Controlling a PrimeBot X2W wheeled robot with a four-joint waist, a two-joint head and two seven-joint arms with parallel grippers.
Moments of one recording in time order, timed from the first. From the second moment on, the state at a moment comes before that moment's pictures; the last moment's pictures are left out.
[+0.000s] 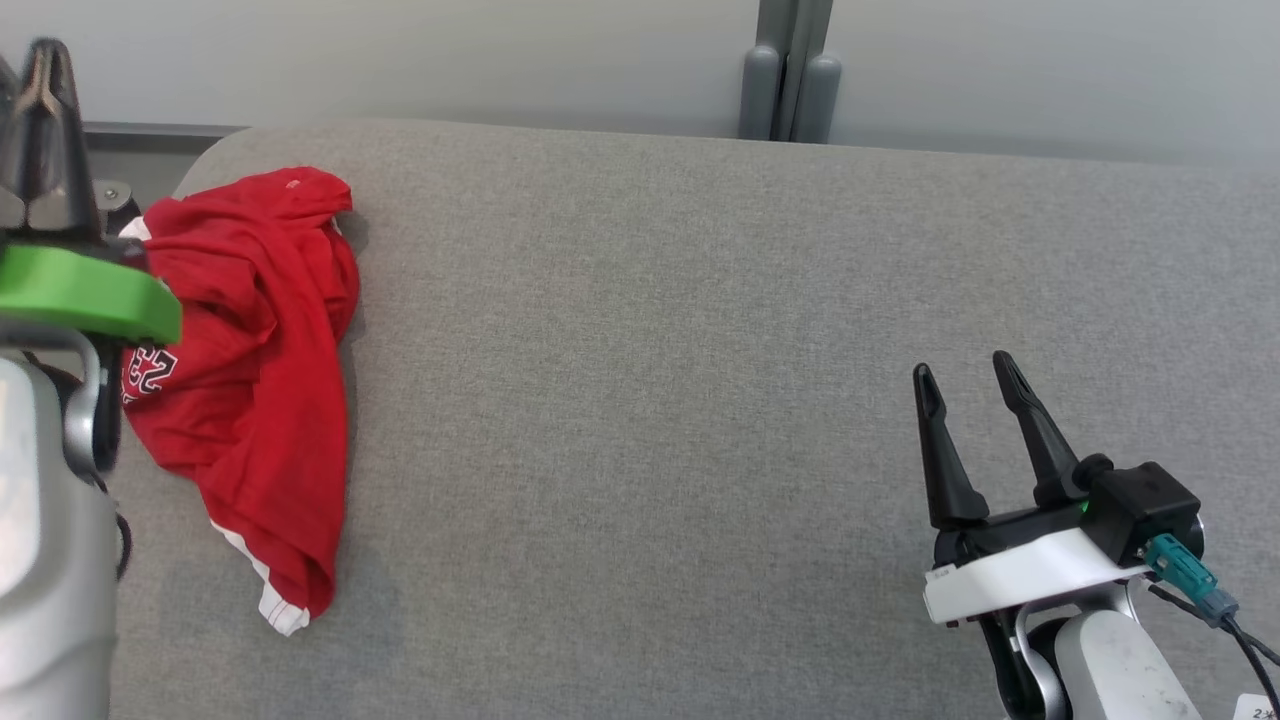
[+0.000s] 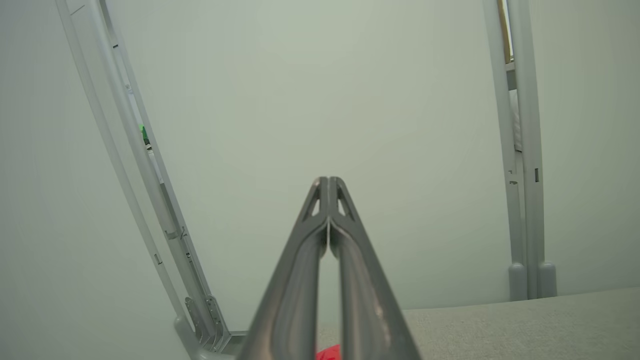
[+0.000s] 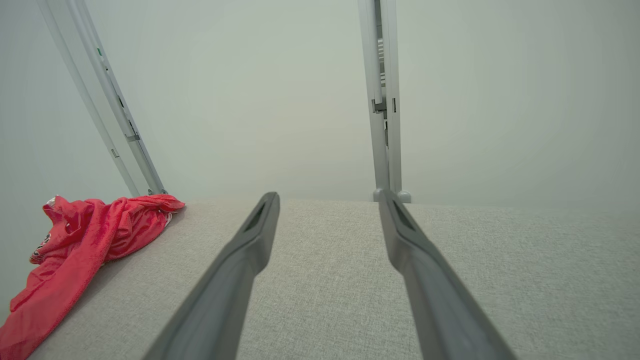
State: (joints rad) left arm -0.67 0.36 -0.06 0.40 -0.20 -0.10 -0.22; right arm -0.09 -0.05 0.09 0.07 0.19 0.13 -0.26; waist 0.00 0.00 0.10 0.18
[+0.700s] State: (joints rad) left arm 0.03 0.08 -0.15 0.18 -0.26 0.06 -0.26; right arm 0.00 -0.05 0.19 0.01 0.24 0.13 -0.26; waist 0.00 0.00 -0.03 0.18
